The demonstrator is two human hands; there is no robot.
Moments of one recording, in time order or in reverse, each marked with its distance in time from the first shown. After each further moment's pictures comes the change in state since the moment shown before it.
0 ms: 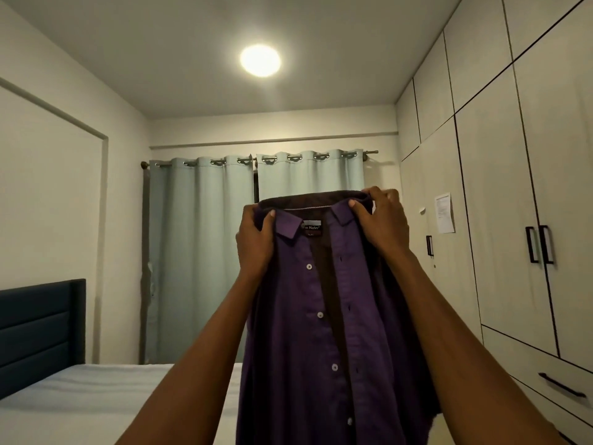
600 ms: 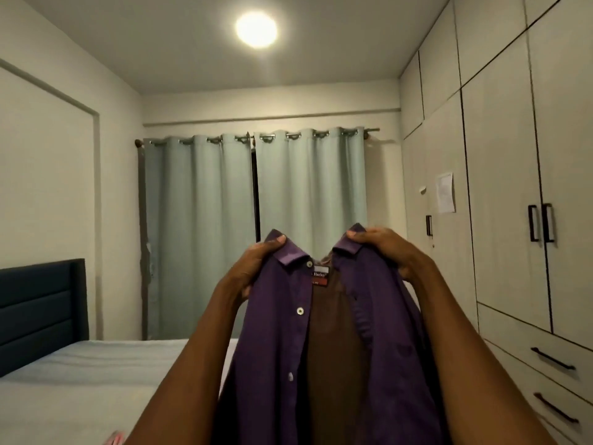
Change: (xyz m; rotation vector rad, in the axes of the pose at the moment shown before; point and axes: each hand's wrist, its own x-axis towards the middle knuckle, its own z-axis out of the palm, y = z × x) left_hand -0.053 -0.056 -0.017 -0.588 -0.658 -0.672; right_hand -0.053 0.061 0.013 0.682 -0.727 0.473
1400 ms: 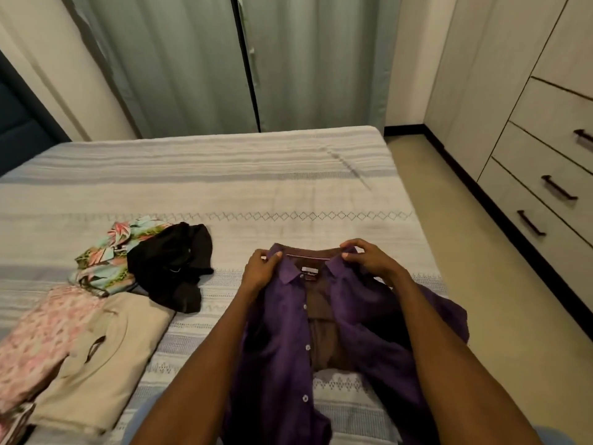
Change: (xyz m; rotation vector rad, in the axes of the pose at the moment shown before) left_hand -0.101 -0.461 -0.081 0.625 0.319 -0.712; right_hand -0.082 0.484 0.094 -0.101 -0.173 0.682
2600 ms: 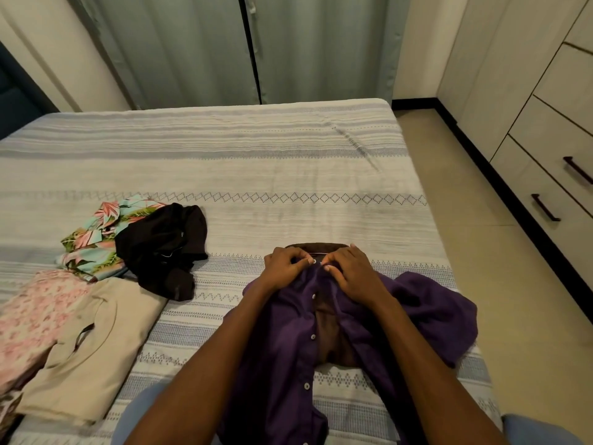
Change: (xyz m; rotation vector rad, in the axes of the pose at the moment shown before) left_hand 0.014 -0.009 0.052 0.323 -0.175 0.337; right_hand 0.012 0.056 0.060 -0.634 0.228 -0.688
